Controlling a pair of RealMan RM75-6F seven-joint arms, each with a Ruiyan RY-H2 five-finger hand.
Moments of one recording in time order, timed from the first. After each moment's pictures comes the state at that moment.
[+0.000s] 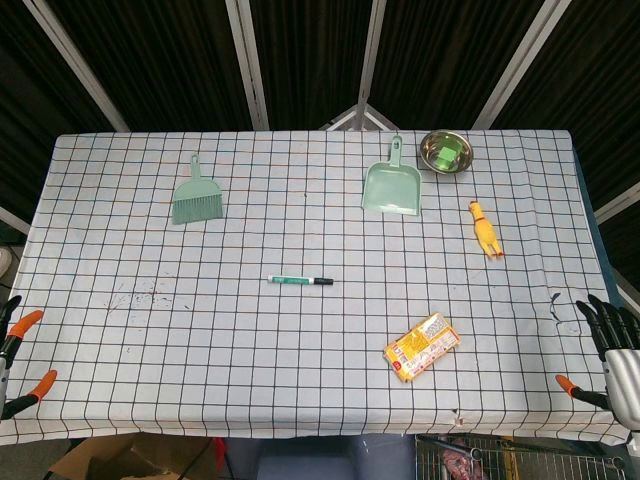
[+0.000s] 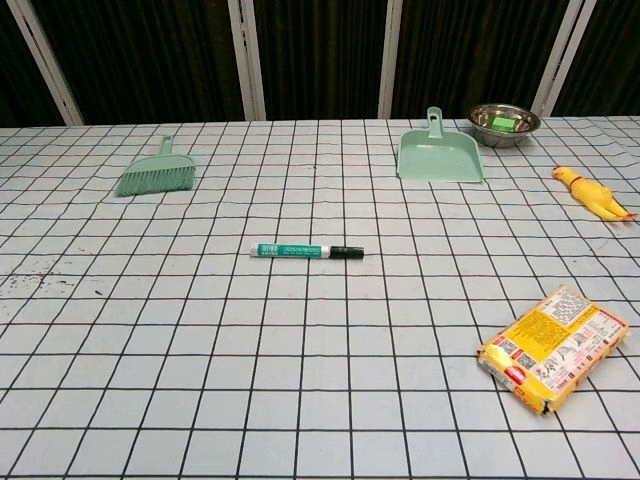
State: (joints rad) left arm 0.08 -1.00 0.02 -1.92 1.64 1.66 0.26; right arm 0.01 -1.01 0.01 -1.62 -1.58 1.54 0.15
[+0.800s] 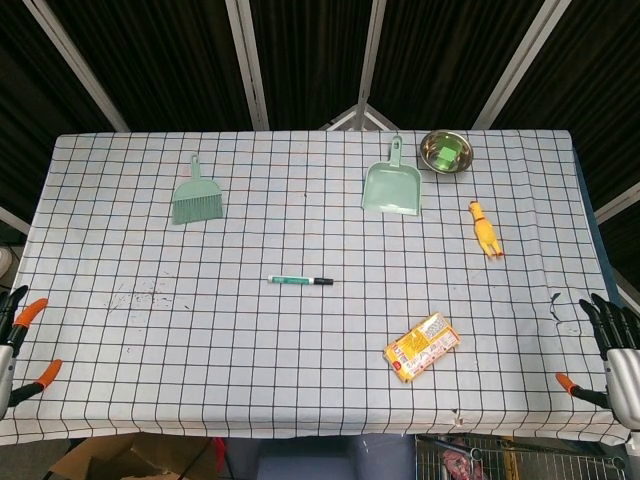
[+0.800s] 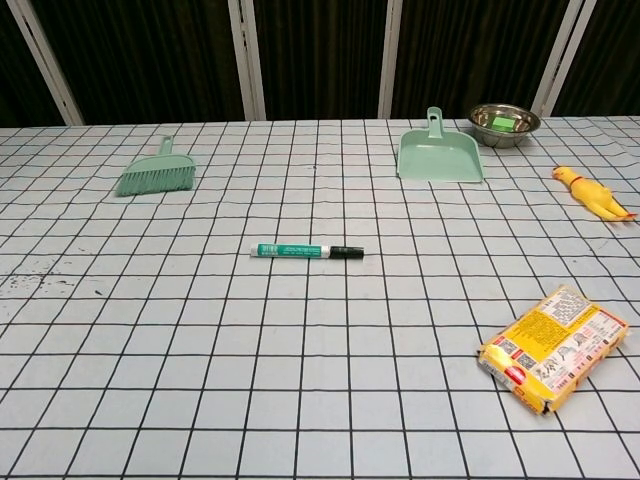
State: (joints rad) left arm 0.04 -1.01 -0.02 -1.89 1.60 1.62 0.26; right arm 0.00 -1.01 0.02 -1.64 -1.56 1.55 0.13
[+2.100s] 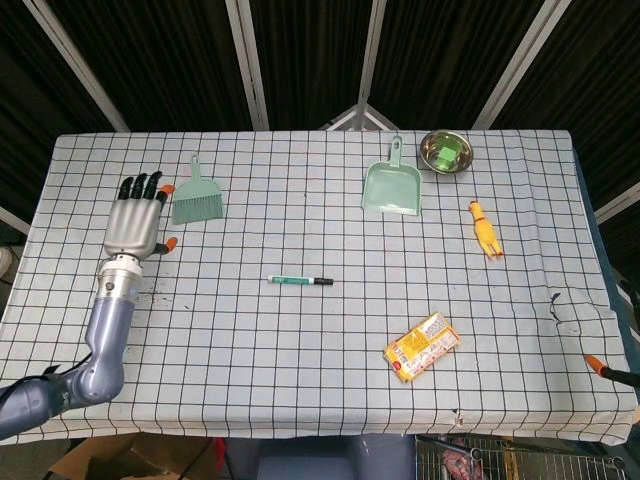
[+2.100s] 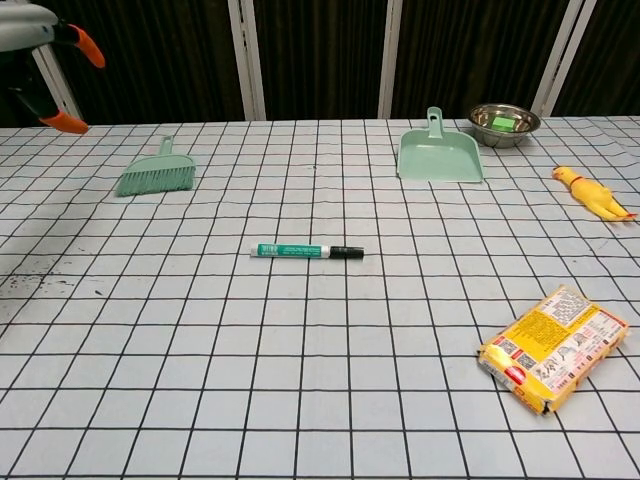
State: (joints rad) left arm -0.75 -1.38 -0.41 -1.64 0.66 1.11 0.84; right arm 0.04 -0.93 0.09 -1.63 -1.42 1.45 0.27
